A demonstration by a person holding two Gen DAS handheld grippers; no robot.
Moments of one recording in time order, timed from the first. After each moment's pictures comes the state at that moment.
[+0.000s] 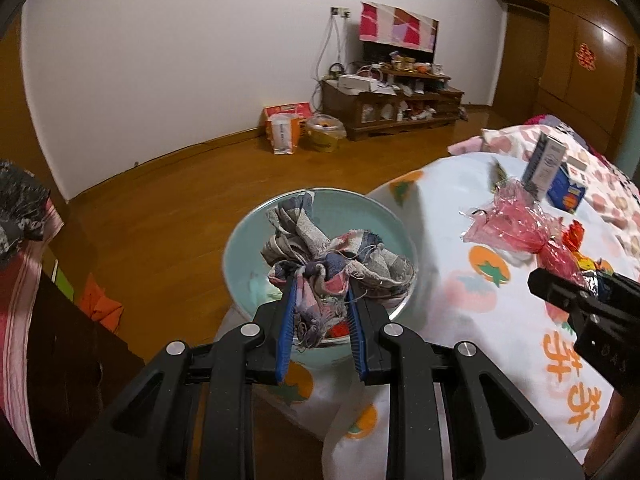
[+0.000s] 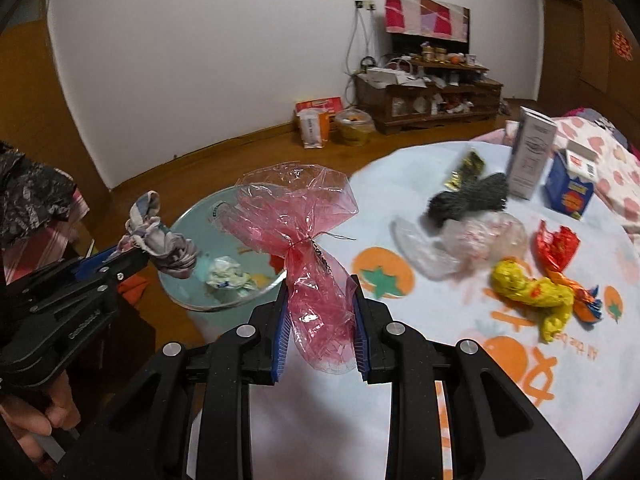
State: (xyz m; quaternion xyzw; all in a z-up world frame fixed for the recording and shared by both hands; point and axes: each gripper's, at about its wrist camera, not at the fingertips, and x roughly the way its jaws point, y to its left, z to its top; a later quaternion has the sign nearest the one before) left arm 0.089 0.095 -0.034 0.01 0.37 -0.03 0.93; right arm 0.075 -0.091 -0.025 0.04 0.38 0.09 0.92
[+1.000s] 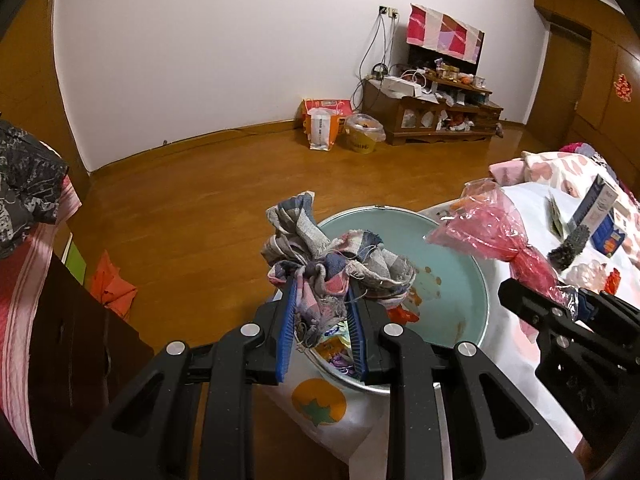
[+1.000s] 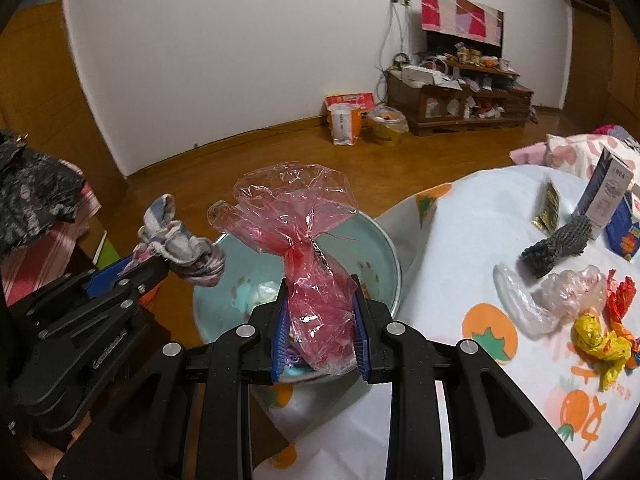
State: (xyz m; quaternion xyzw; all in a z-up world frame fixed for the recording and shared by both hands) left arm 0.141 0.148 -0.044 -0.02 0.38 0.02 0.92; right arm 0.148 -0.006 -0.035 0.02 0.40 0.11 0.91
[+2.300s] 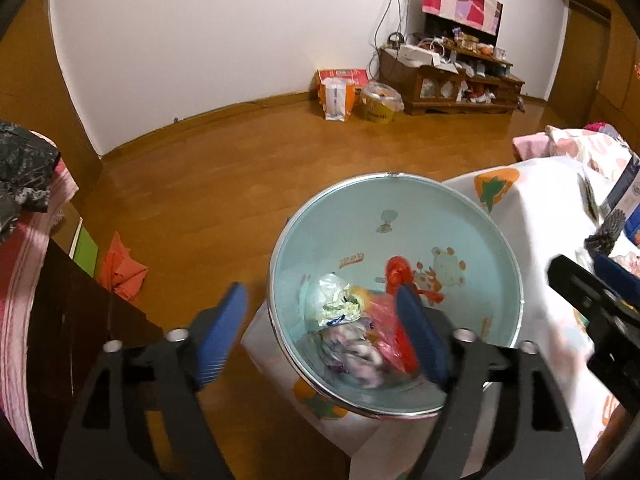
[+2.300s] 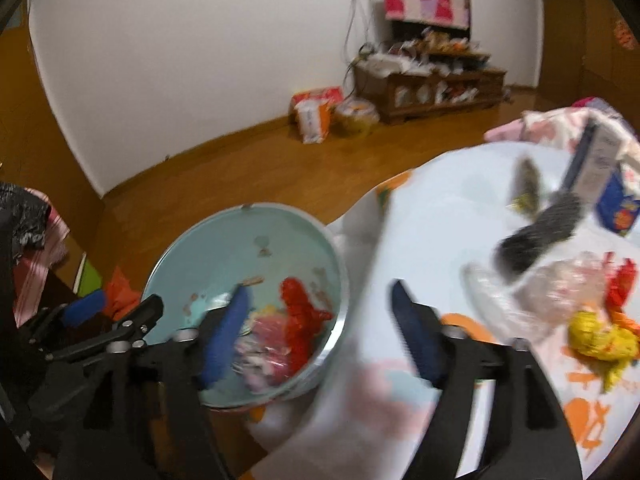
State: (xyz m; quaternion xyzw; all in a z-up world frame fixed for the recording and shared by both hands) left arm 0.175 0.129 -0.073 -0.01 0.43 0.06 0.90; right arm 0.165 -0.046 -0.053 0.05 0.39 0.06 0.92
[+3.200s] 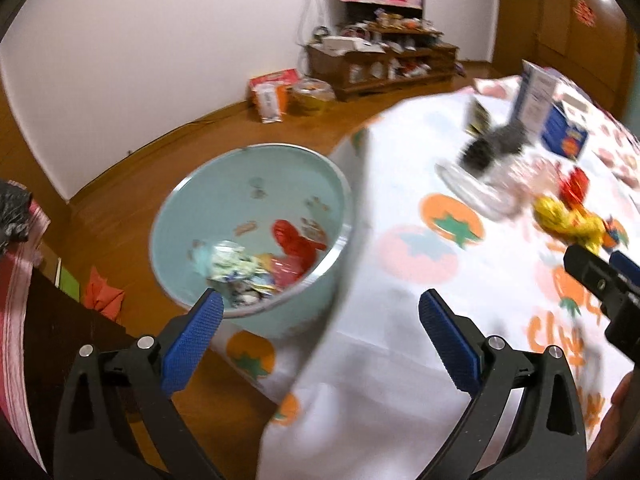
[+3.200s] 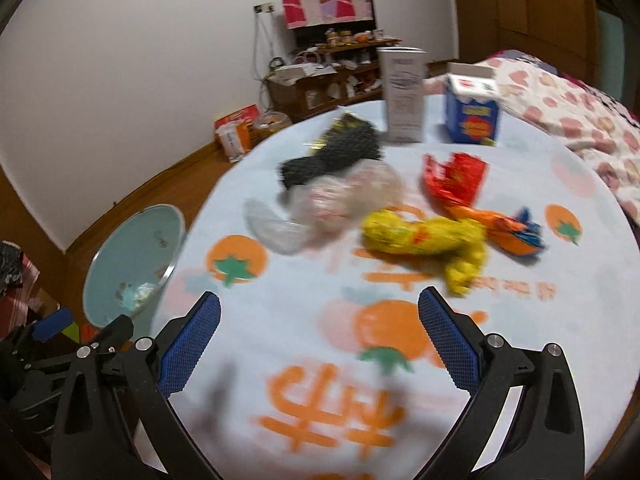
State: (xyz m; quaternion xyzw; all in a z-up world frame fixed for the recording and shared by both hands) left arm 0.094 -0.008 -0.073 0.07 0.43 -0.04 0.90; right arm 0.054 -0.210 -0.064 0.13 0.38 -0.05 0.91
